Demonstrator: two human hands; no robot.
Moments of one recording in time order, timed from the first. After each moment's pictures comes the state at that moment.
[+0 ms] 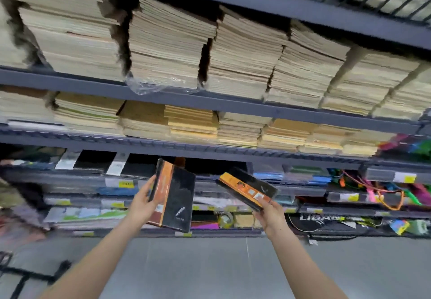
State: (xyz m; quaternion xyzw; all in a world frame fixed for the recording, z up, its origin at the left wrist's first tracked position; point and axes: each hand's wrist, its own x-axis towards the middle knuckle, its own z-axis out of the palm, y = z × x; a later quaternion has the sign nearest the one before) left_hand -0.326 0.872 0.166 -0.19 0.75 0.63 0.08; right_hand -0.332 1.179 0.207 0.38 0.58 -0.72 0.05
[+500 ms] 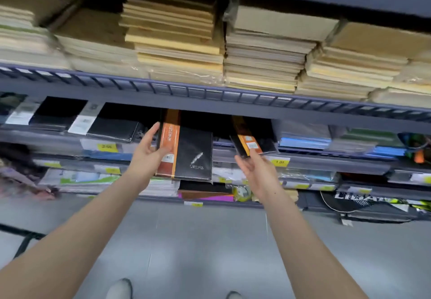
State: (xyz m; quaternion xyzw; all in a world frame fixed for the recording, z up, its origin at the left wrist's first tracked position) left_hand -0.408 0.908 0.071 -0.23 0.69 0.69 0.02; right_hand -0.421 1.151 0.096 0.29 0.50 -0.81 0.13
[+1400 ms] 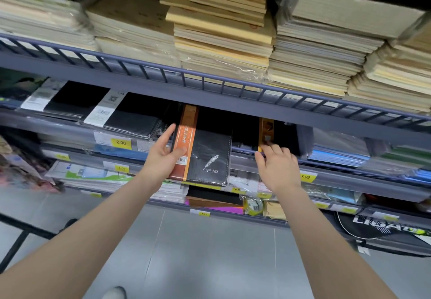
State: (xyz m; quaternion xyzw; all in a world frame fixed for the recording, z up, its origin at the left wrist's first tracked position) left_hand -0.412 0.897 0.054 -0.23 0.65 0.72 0.03; right_hand -0.463 1.146 0.059 -0.07 1.00 -0.04 0.05
